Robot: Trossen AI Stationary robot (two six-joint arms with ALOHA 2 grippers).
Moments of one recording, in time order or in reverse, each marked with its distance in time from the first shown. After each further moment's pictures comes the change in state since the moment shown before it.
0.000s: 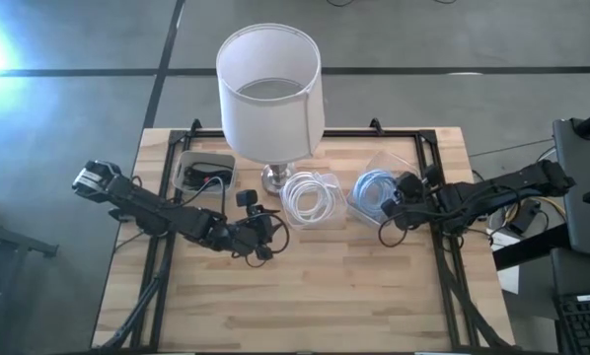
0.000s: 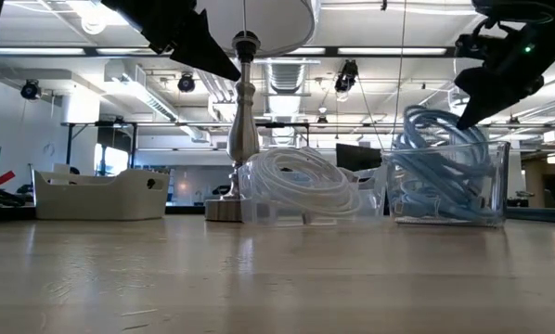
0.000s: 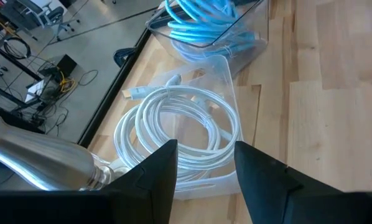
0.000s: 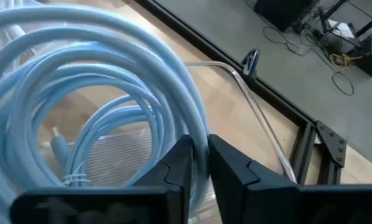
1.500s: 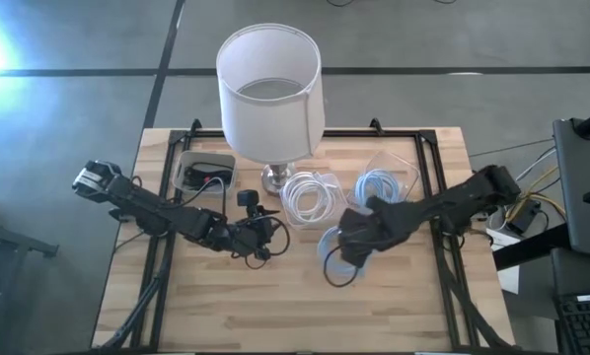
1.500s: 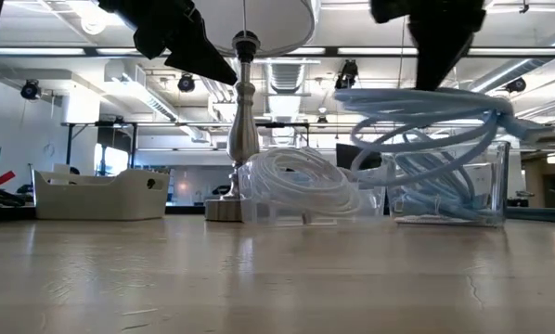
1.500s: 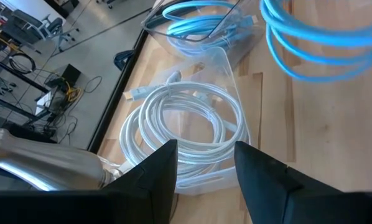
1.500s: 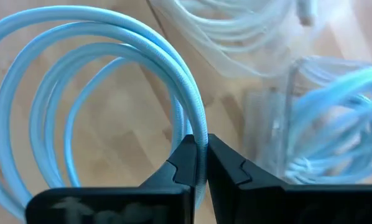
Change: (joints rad) left arm -0.001 -0.001 0.000 -0.024 0.000 0.092; right arm 0.120 0.691 0.706 -0.116 -0.567 -0.109
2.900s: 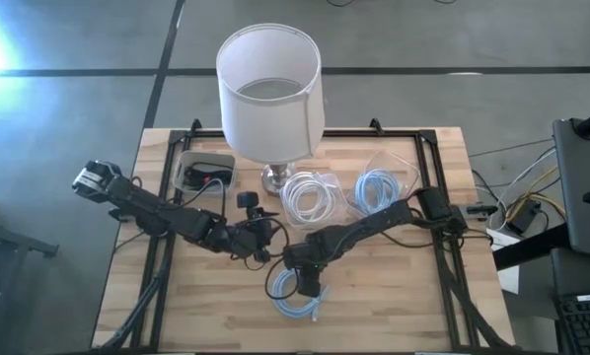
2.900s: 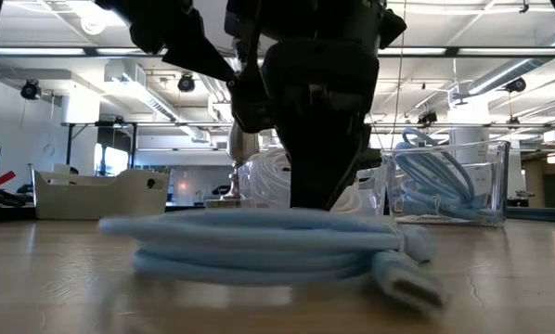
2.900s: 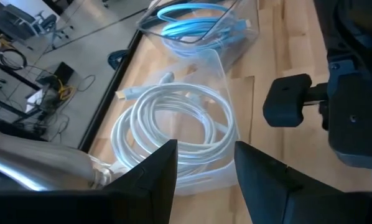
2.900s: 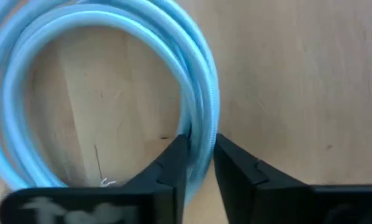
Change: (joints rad) left arm -0.013 0.000 0.000 0.000 0.012 -0.039; right arm -0.079 0.541 0.181 0.534 -0.472 -0.311
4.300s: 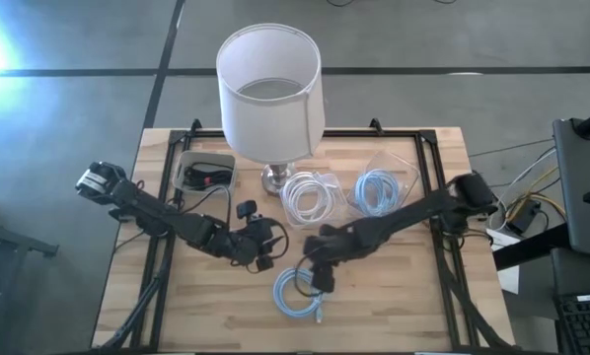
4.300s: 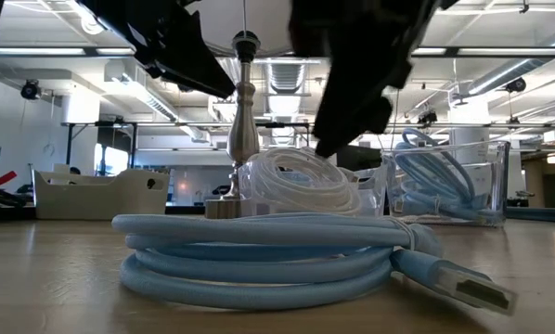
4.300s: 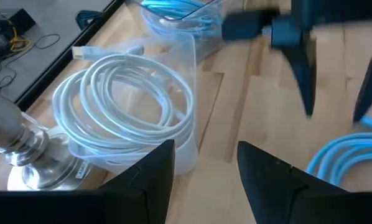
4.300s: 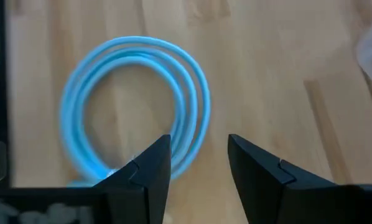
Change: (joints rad) left arm -0.031 0.039 -0.032 0.035 0.073 -0.325; right arm 0.040 -0.351 -0.308 0.219 0.142 0.070
